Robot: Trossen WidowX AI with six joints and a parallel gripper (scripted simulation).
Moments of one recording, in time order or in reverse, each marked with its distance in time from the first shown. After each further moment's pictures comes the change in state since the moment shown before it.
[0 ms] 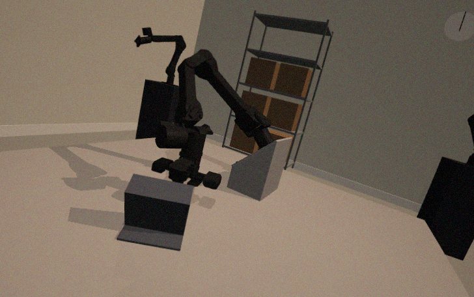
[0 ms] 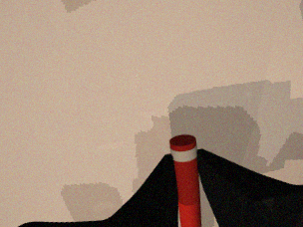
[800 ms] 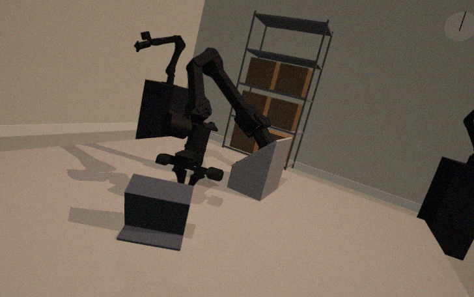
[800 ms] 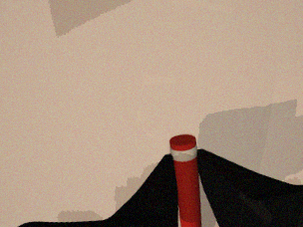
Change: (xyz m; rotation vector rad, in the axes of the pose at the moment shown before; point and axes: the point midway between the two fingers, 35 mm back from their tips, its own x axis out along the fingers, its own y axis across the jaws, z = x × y) arm -0.013 0.000 -0.009 0.001 -0.203 0.003
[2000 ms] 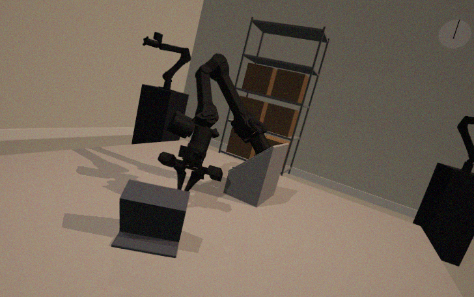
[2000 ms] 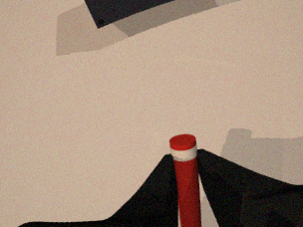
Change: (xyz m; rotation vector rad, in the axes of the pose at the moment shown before) arm -0.019 0.000 -0.015 -0.001 -0.311 0.003
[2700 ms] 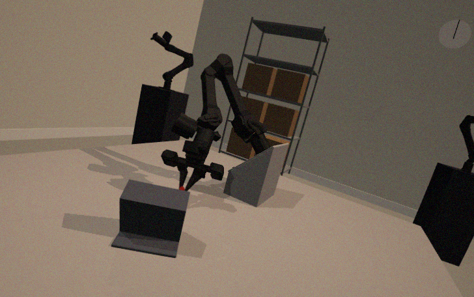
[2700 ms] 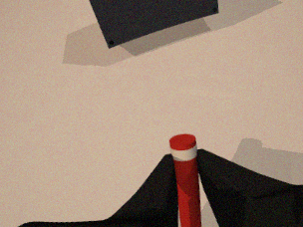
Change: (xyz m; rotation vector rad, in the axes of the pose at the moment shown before) arm -0.012 0.000 -0.008 -0.001 -0.182 0.002
